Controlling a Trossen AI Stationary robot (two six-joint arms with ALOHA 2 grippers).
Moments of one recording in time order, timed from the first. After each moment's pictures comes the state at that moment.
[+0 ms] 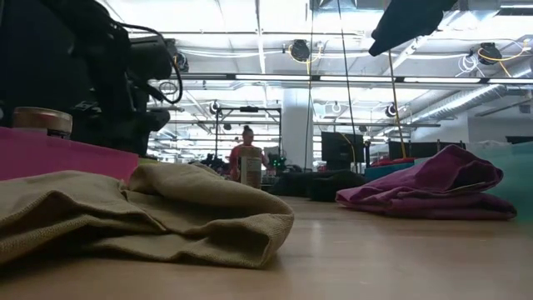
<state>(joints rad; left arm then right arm) 0.45 1.17 0.63 -0.67 -0.64 -0.89 0.44 1.31 1.09 -0.72 0.57 0.54</state>
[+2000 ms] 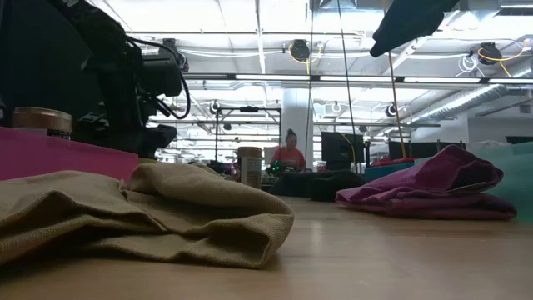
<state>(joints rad) 0.44 1.32 0.63 -0.58 -0.65 -0.91 0.44 1.31 1.09 -0.73 0.58 0.54</state>
